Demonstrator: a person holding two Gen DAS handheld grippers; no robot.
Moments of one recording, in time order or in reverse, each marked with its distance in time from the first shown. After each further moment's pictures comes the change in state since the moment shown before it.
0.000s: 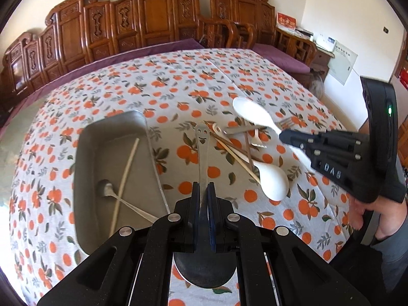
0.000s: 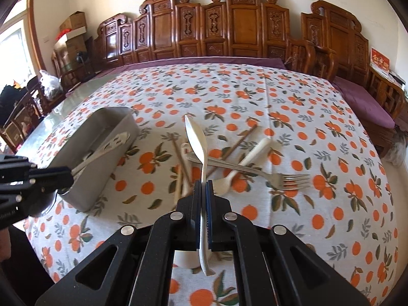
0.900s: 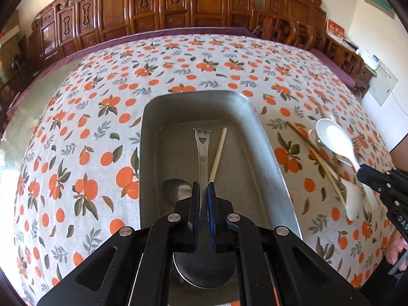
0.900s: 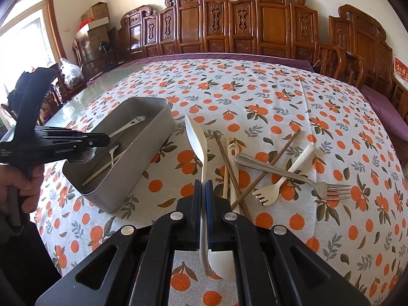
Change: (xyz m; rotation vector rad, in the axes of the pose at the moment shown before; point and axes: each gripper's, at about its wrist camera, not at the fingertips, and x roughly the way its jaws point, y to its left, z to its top) left arm 0.052 0.111 0.003 -0.169 0.085 0.138; right arm 0.020 0.037 0.005 -0.064 0.029 0.101
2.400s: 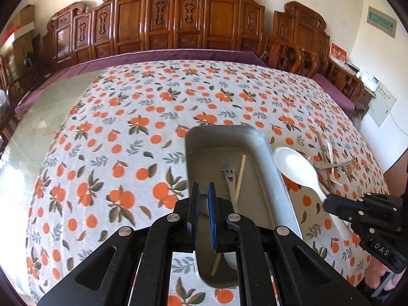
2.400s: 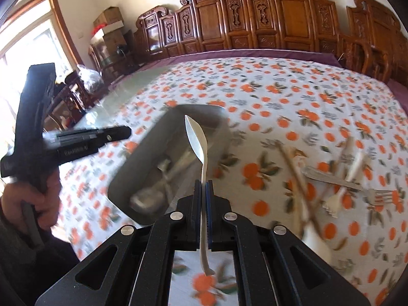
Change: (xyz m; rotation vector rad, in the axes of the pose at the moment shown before) left arm -0.055 0.040 0.004 -0.061 -0.125 -0.004; right arm 0.019 0.071 0.035 0.075 0.015 0.176
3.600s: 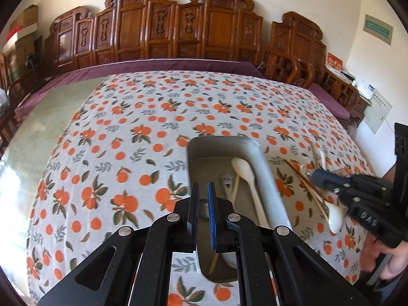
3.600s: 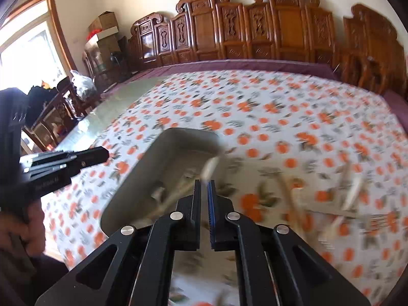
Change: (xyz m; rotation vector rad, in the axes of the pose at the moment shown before) left arm -0.018 -0.003 0.000 0.002 -0.055 -0.032; right arm -0.018 -0.014 0.019 -0.060 -0.061 -0.115
